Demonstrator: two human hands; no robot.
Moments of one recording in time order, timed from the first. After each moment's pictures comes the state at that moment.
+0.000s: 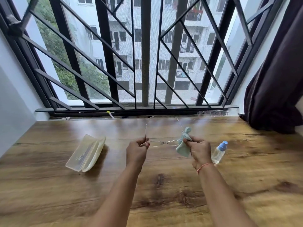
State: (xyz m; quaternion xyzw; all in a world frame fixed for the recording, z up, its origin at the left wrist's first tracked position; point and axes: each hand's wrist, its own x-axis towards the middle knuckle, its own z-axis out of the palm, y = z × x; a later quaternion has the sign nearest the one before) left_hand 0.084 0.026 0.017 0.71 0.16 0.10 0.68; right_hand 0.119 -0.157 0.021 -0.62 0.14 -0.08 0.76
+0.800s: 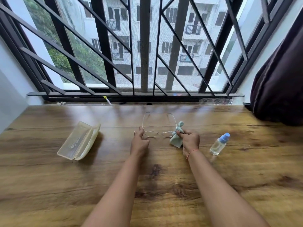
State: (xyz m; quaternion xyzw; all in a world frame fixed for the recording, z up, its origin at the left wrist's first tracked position) left_hand 0.126 0.018 -0.049 0.79 0.14 0.00 0.60; right_hand 0.171 -0.155 -0.048 -0.61 0.20 -0.03 0.76
